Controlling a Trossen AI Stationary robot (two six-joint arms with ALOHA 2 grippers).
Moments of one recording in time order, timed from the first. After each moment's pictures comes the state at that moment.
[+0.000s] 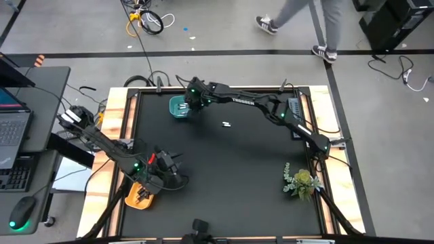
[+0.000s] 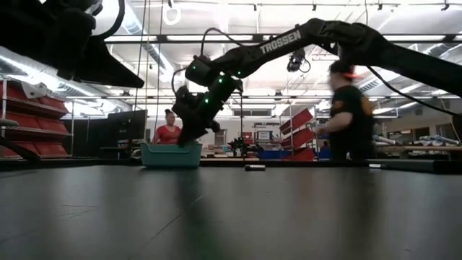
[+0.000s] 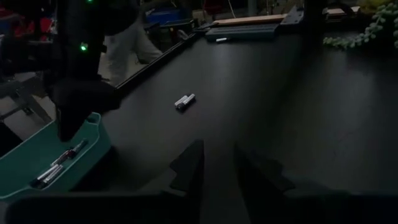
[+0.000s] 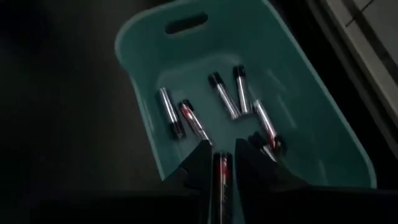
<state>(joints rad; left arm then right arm) -0.65 1.30 0.50 0.09 -1.16 -0.51 -0.40 2.57 2.35 -0.63 -0.12 -0.09</state>
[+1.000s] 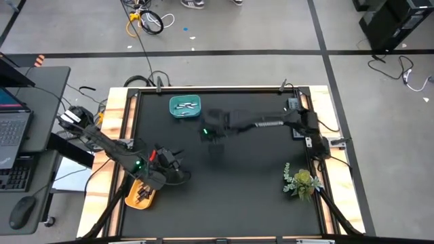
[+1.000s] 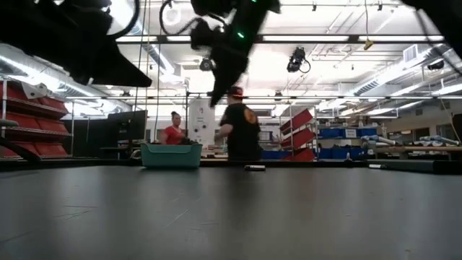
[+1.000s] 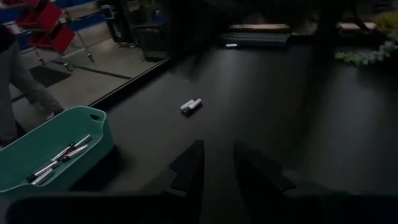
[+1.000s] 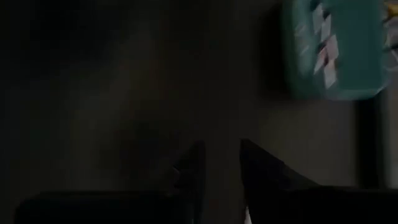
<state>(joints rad) -0.60 1.30 0.50 0.13 -1.16 -0.53 -0.07 2.11 1.92 -0.90 0.21 -0.18</state>
